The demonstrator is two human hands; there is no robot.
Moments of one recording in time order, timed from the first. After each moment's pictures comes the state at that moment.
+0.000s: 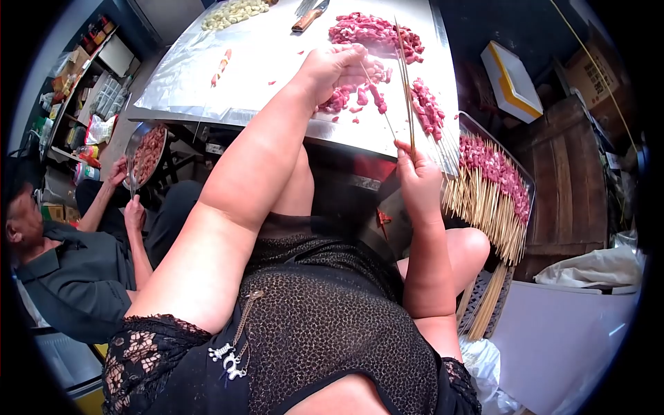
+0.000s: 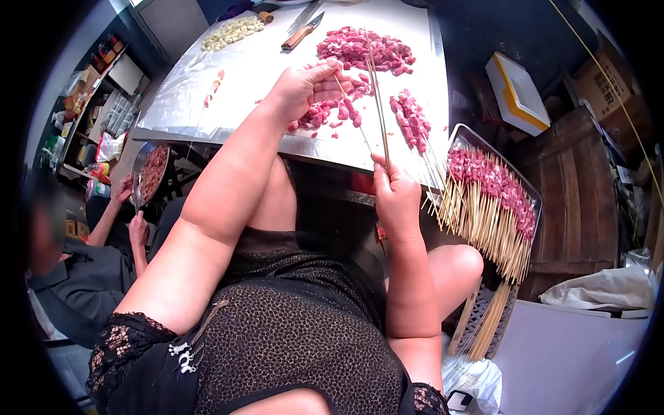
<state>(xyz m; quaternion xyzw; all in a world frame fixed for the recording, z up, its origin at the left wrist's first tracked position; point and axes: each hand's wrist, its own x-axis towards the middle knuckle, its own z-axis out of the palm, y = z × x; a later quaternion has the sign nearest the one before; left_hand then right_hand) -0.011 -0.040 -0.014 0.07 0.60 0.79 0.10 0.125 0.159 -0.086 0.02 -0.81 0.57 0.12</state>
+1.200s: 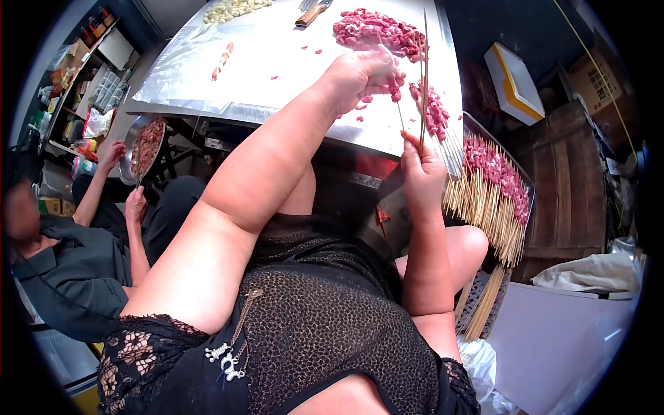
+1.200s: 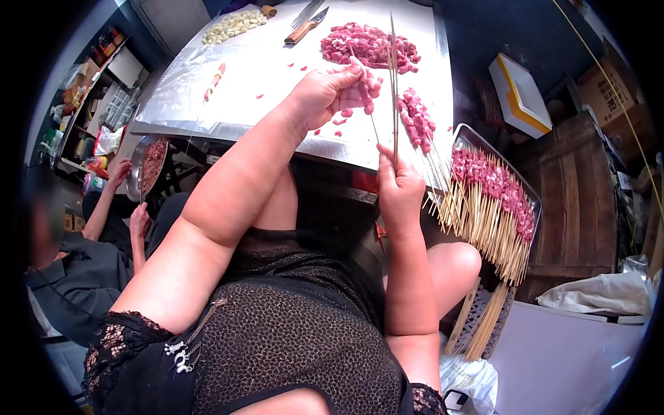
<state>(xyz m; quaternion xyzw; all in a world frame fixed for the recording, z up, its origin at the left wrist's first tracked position) -0.001 -0.014 -0.022 0.11 0.54 0.83 0.13 0.114 0.152 -0.091 0.02 -0.77 0.62 0.15</state>
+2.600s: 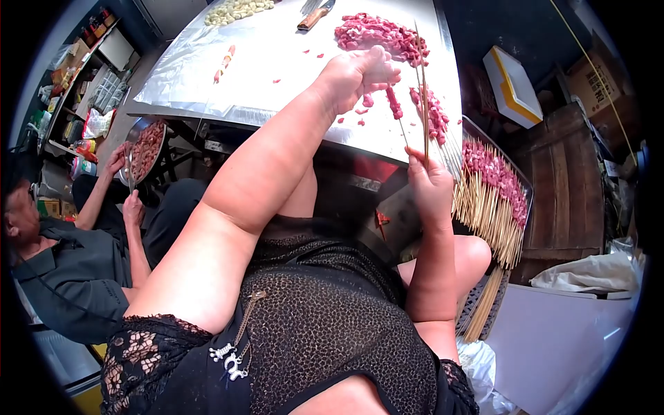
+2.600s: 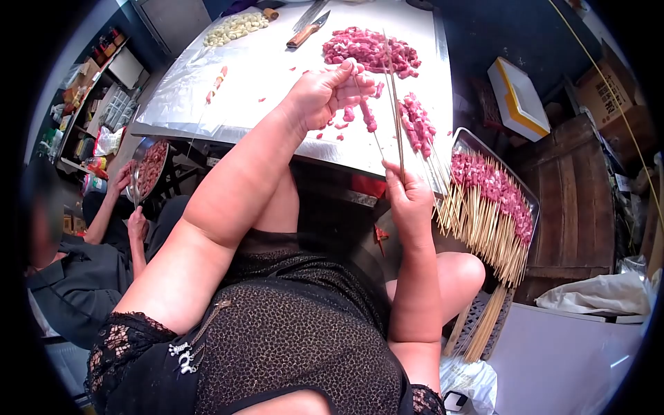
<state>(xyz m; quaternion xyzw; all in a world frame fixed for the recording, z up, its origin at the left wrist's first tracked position) -0.007 -0.022 -0.020 0.07 0.52 0.84 0.12 0.124 0.172 -0.085 0.02 -0.76 0.64 0.08</state>
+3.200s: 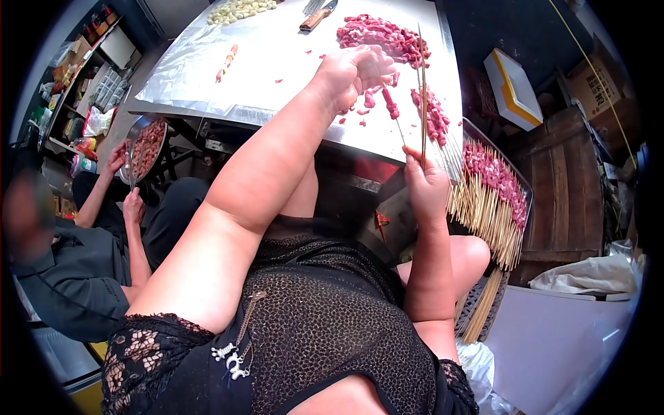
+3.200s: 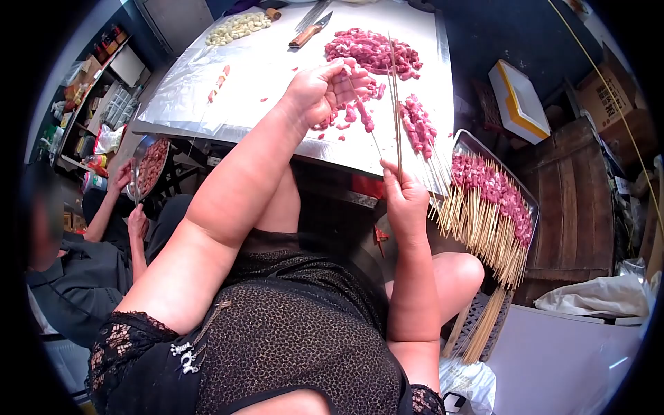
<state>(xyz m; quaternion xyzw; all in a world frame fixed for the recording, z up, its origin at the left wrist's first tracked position) -0.010 -0.025 -0.018 0.02 0.43 0.90 0.10 0.123 0.164 -0.089 0.01 -0.76 0.64 0.08</state>
